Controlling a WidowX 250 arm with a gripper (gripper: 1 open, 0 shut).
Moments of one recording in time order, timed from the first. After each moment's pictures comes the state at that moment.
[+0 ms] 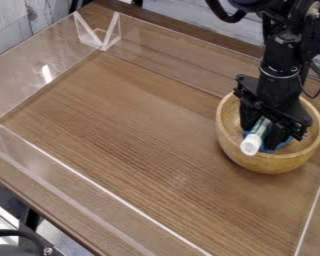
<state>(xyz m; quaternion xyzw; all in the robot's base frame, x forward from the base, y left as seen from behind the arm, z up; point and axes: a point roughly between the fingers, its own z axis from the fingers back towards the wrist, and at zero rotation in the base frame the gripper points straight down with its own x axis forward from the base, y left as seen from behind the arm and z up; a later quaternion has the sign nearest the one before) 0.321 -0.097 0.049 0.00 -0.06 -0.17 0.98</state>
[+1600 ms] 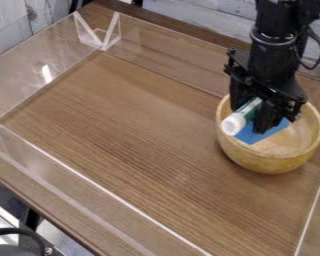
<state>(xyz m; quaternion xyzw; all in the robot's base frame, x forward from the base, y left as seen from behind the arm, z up) 0.302 -0.082 0.092 -0.01 -0.04 -0.20 0.98</state>
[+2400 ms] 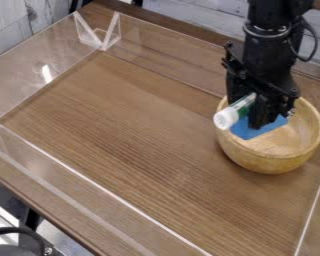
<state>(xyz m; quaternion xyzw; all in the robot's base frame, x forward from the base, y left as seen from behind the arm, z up) 0.299 -0.076 0.103 -0.01 -0.06 -0.23 0.97</state>
